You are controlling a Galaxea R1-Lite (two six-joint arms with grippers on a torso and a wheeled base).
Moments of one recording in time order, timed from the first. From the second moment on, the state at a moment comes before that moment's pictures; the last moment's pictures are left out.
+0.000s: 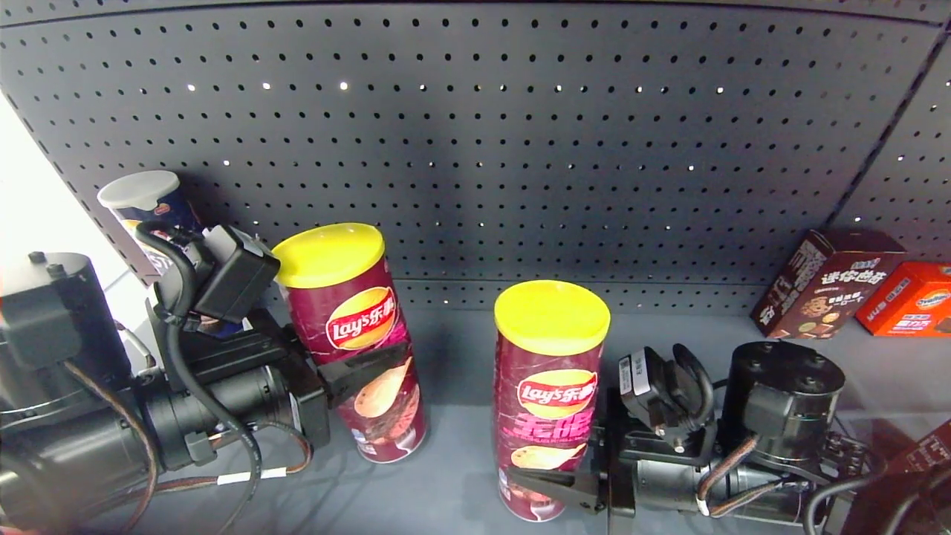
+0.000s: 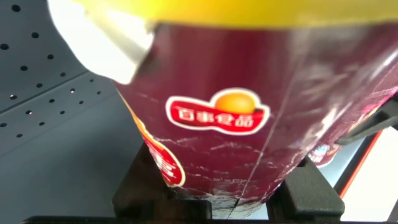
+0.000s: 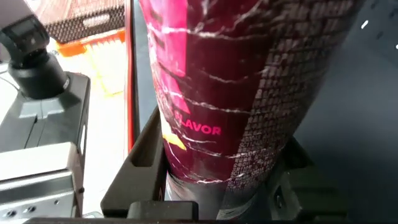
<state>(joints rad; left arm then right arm) -0.48 1.39 -0.53 -0.72 -0.30 0.06 0.74 1.80 -0.47 -1.21 0.58 -0.16</state>
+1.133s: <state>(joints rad) -0.48 1.39 -0.52 -0.72 -0.30 0.06 0.73 1.75 -0.38 -1.23 0.58 -0.18</state>
